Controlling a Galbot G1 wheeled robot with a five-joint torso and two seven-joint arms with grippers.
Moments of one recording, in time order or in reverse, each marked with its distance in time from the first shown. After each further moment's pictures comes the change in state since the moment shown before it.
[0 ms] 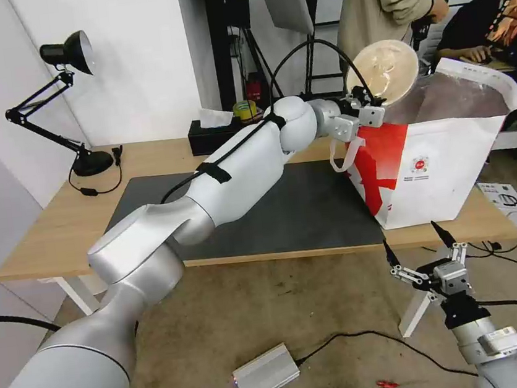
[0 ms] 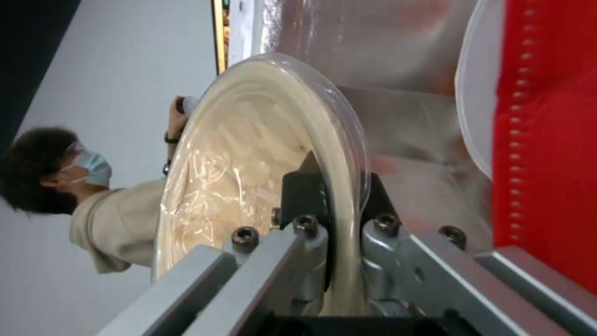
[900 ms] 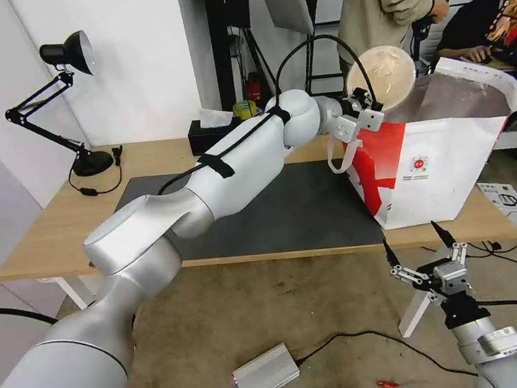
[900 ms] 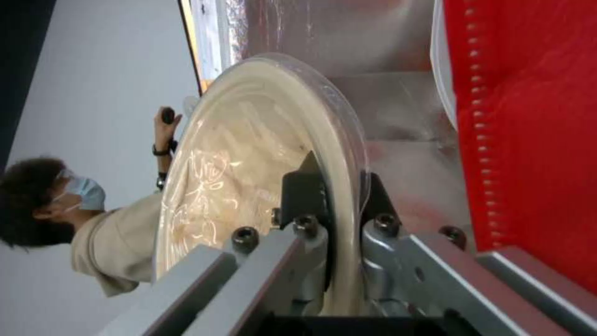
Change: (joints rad) left arm -0.039 -0.001 0.052 0.001 0.063 -0.002 0.036; right arm 0.000 0.000 0.000 0.000 0.000 0.000 0.000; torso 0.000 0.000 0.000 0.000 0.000
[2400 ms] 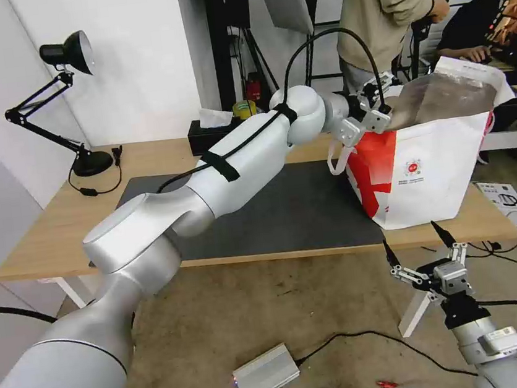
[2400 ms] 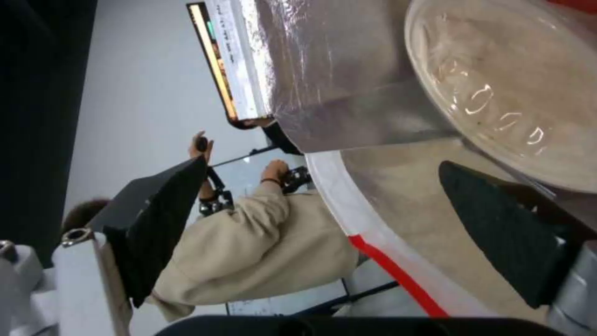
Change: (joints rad) left arm -0.007 -0.001 -0.002 -0.029 0.133 -0.051 -0.047; right arm 0.000 0.000 0.000 0.000 0.000 0.000 0.000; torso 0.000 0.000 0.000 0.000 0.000
